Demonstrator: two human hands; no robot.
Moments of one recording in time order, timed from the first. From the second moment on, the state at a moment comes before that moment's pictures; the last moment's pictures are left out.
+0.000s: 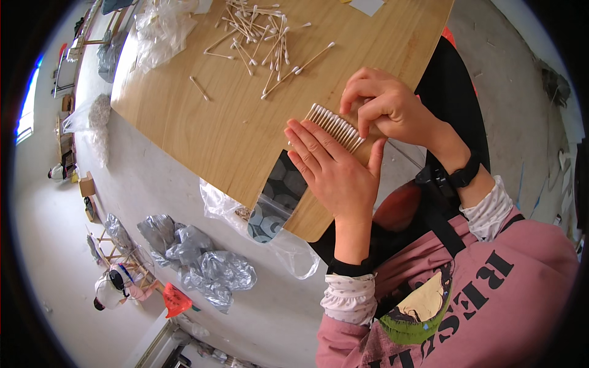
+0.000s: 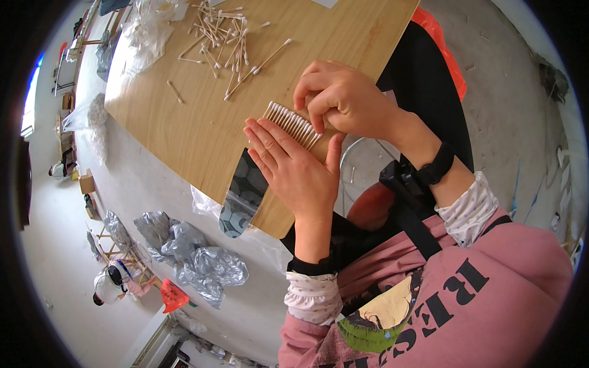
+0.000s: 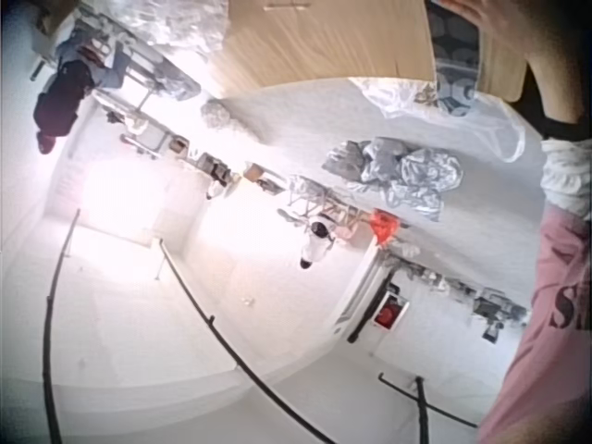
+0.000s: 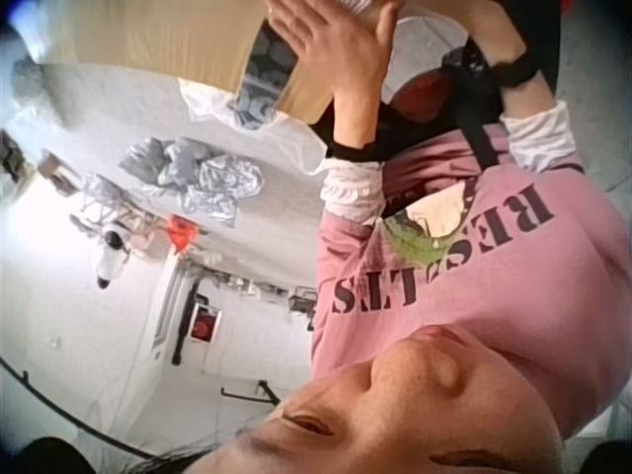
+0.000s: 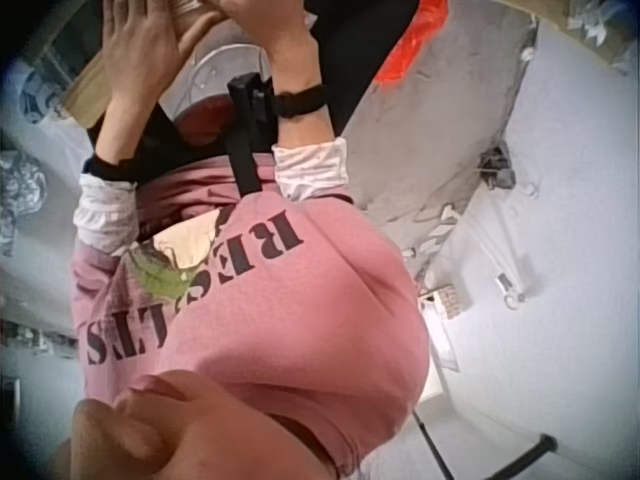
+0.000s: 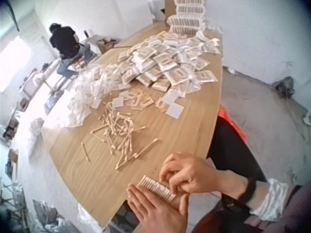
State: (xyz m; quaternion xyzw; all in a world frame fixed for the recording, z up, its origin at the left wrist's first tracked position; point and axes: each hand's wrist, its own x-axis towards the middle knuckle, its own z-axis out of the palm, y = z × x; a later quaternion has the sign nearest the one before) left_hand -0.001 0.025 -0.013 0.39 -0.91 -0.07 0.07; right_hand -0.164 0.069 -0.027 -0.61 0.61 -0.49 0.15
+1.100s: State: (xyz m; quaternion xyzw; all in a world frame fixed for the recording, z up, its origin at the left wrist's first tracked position) left_hand -0.002 0.024 -0.012 0.40 -0.91 -0.06 0.08; right_hand -0.160 0.066 -0.027 -0.56 0.64 -0.50 0.16
